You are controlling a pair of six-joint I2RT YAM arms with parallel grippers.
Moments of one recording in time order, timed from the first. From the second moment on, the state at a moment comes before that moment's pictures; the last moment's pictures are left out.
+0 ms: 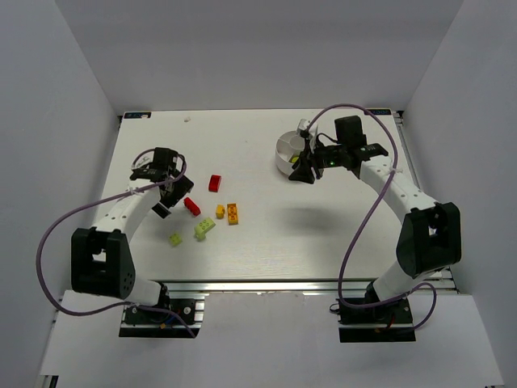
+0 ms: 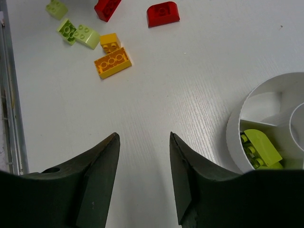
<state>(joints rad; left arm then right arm) -0.14 1.43 1.02 -0.71 -0.26 -0.97 0.32 1.60 1.29 -0.44 -0.91 -0.51</state>
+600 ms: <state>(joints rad) -0.11 1.75 1.19 -0.70 -0.26 -0.89 0.32 1.60 1.26 -0.42 -0.88 -0.50</state>
